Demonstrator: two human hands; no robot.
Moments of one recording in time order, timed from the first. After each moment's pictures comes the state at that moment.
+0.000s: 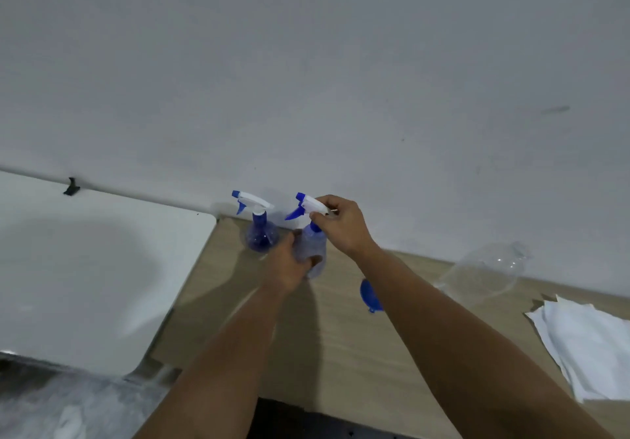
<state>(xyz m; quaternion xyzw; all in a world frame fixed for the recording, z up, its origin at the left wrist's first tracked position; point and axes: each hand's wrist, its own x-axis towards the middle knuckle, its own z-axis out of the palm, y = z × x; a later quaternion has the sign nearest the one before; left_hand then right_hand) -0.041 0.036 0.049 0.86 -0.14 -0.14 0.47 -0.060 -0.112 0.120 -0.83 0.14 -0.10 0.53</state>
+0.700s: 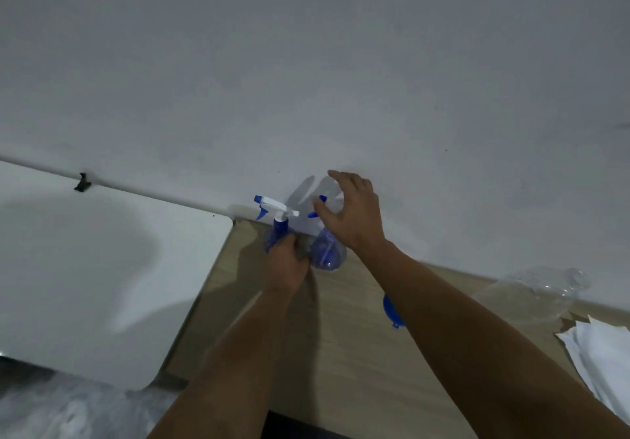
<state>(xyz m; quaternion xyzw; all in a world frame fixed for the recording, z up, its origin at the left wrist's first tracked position) 0.001 0.066 0.042 0.91 -0.09 -0.10 0.38 -0.004 -0.087 0.120 -0.94 0.09 -0.21 0.27</state>
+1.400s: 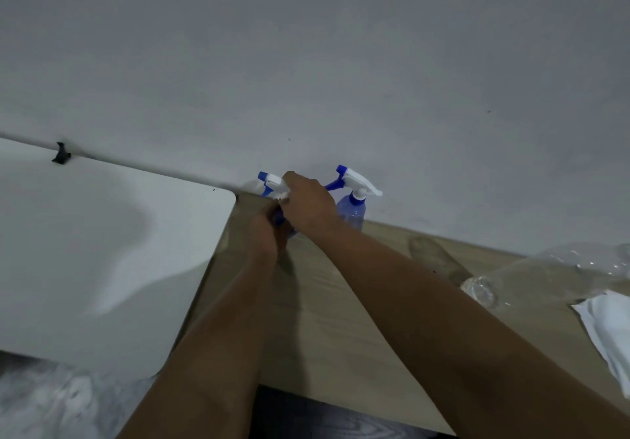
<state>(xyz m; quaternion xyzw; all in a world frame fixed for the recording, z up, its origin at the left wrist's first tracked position) 0.039 0.106 0.019 0.75 0.07 -0.17 0.64 0.046 0.008 0.077 -0.97 0.11 0.02 0.22</state>
